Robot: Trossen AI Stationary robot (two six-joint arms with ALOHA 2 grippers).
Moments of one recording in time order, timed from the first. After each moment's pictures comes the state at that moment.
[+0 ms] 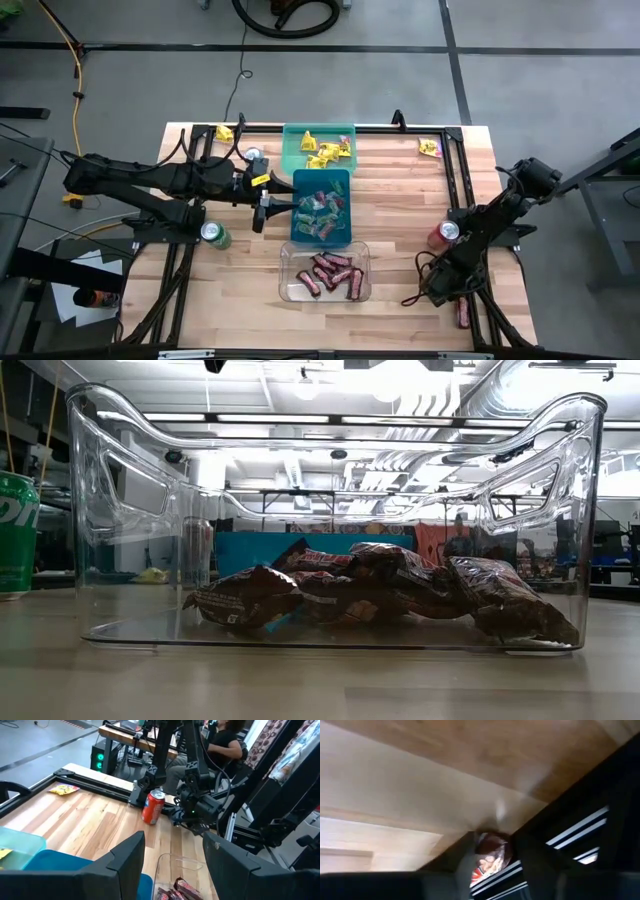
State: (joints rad) left arm -0.11 1.07 0.98 -0.13 -0.10 -0.33; right arm 0.86 1.46 0.54 -0.56 -0.61 1.94
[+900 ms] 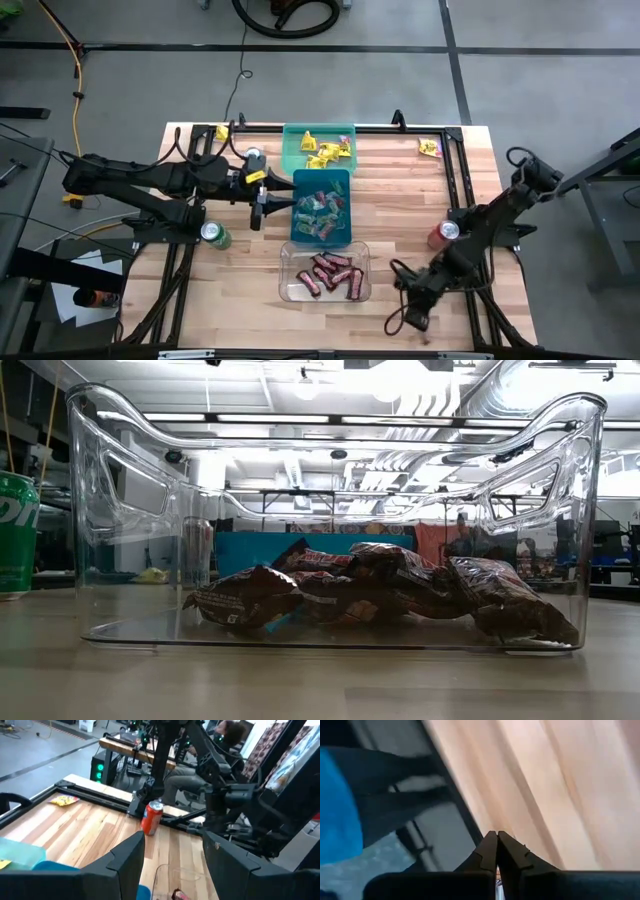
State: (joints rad) left arm -0.11 1.05 0.98 -0.10 -0.12 -0.33; right arm 0.76 1.43 0.92 -0.50 -0.20 1.32
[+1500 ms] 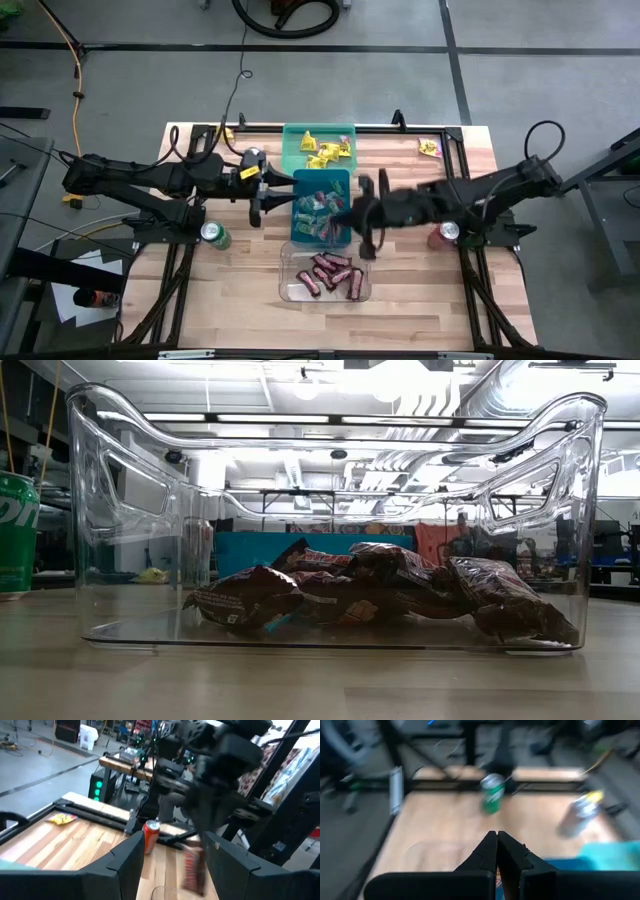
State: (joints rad) left arm -0.11 1.05 0.98 0.00 -0.14 -0.33; right arm 0.31 1.43 1.41 -0.41 0.28 0.11
